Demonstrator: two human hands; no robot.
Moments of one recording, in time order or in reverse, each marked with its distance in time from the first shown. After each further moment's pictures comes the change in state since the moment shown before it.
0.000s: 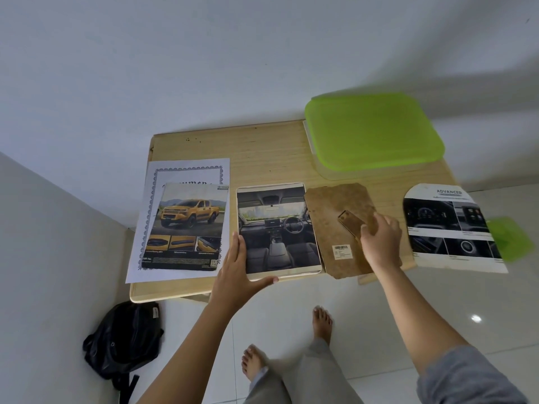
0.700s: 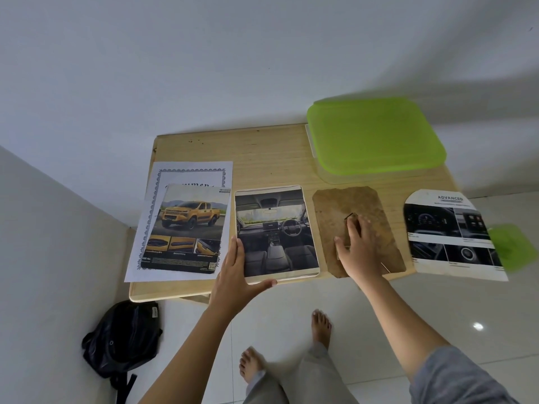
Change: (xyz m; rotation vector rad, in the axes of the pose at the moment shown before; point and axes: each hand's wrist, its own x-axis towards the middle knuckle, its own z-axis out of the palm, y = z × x) left_hand -0.004 0.002 0.002 -0.045 0.020 -0.042; right_hand -0.012 0.004 0.028 -0.375 -0.132 -0.326
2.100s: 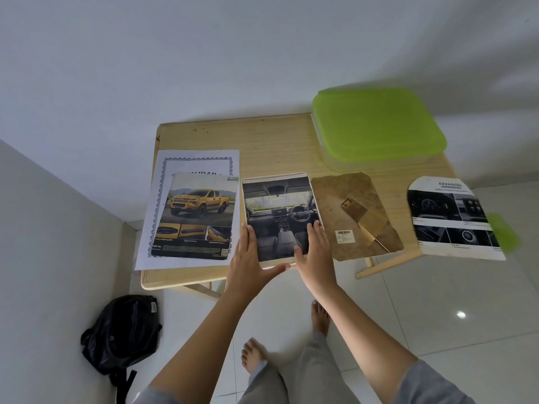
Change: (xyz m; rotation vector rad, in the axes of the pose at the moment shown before) left_hand -0.002 -0.005 0.002 -0.013 0.064 0.065; right_hand -0.072 -0.109 0.025 0.339 -0.086 0.000
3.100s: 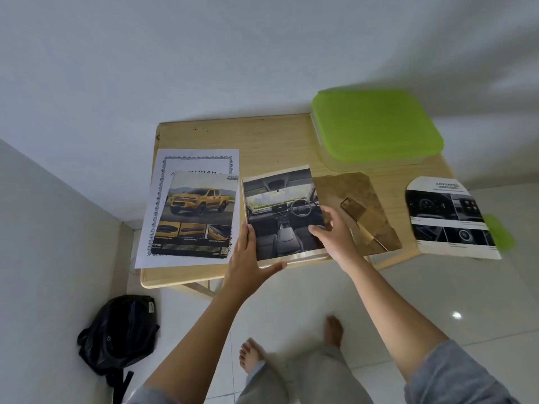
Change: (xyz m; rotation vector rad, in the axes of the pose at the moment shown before) left_hand 0.001 -0.006 -0.003 -0.032 -0.059 0.008; right_hand 0.034 0.002 -0.053 0.558 -0.098 0.140
